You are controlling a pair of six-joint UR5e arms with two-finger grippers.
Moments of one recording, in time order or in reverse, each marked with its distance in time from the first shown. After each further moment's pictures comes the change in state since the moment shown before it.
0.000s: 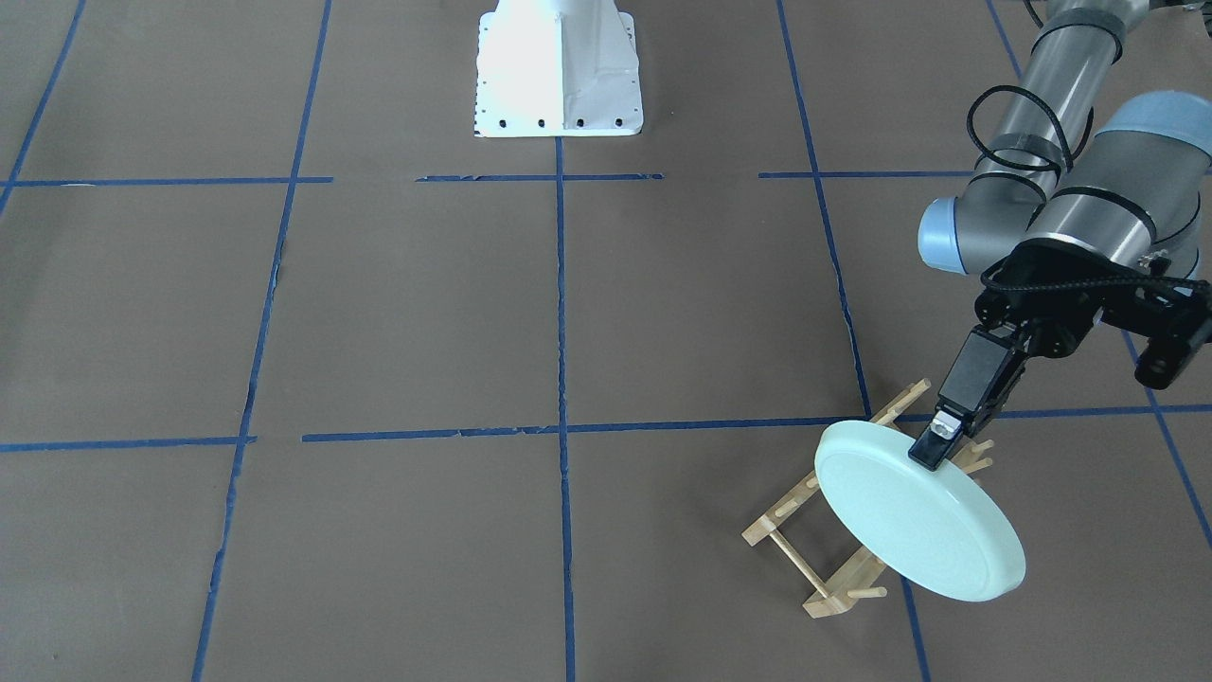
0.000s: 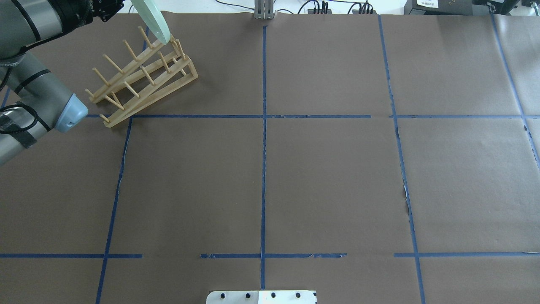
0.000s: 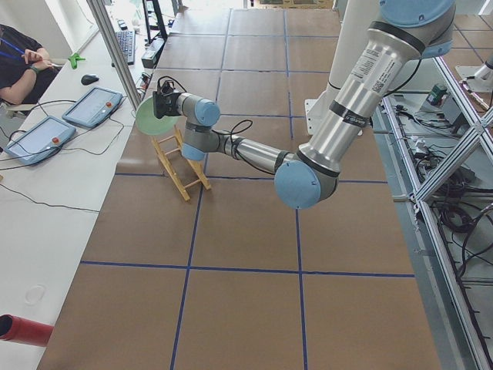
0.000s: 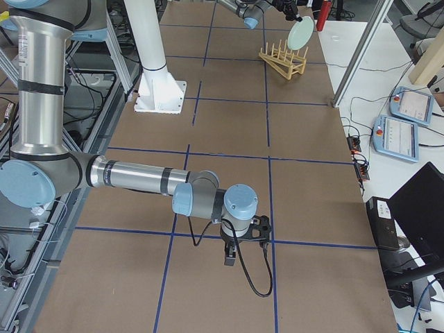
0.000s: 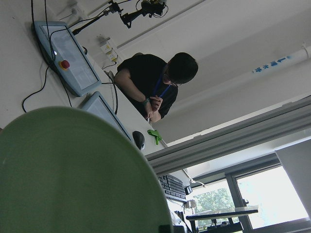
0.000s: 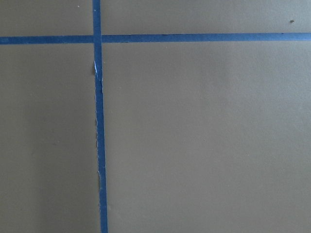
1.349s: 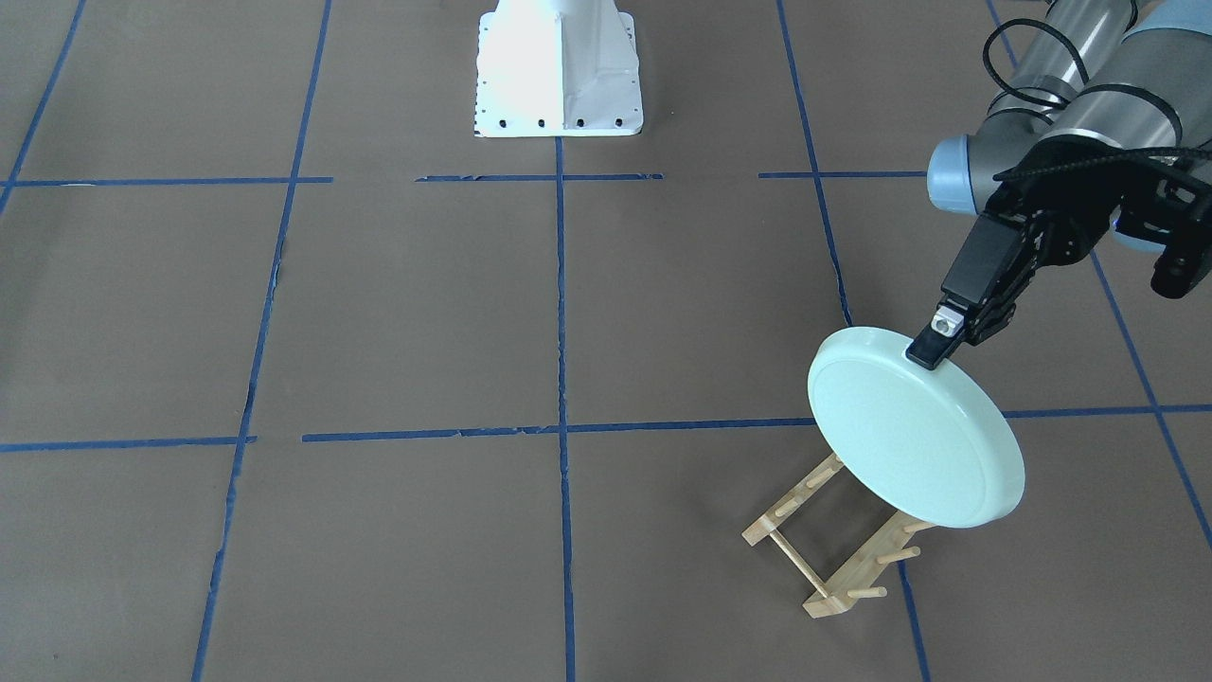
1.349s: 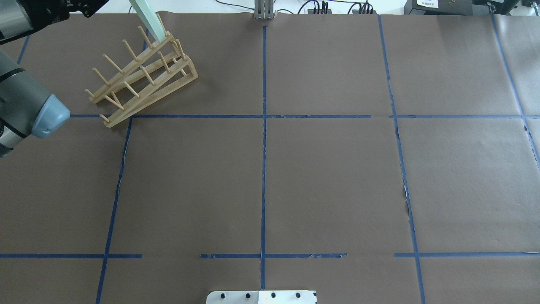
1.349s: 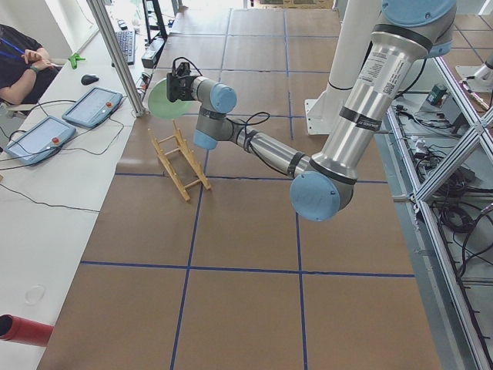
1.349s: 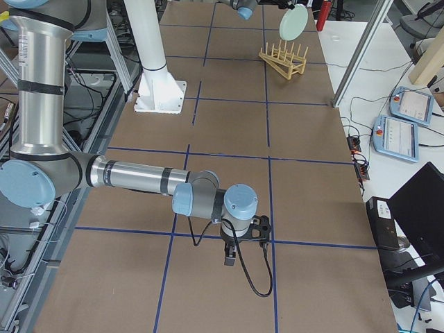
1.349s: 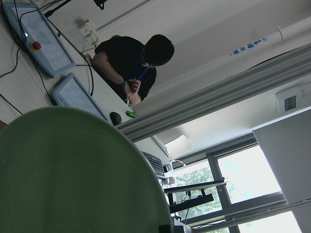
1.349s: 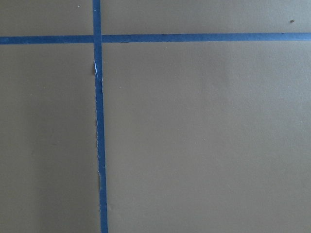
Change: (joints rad) left arm -0.026 0.069 -0.219 0.090 -0.042 -0.002; right arm 0.000 0.000 0.000 0.000 0.000 0.000
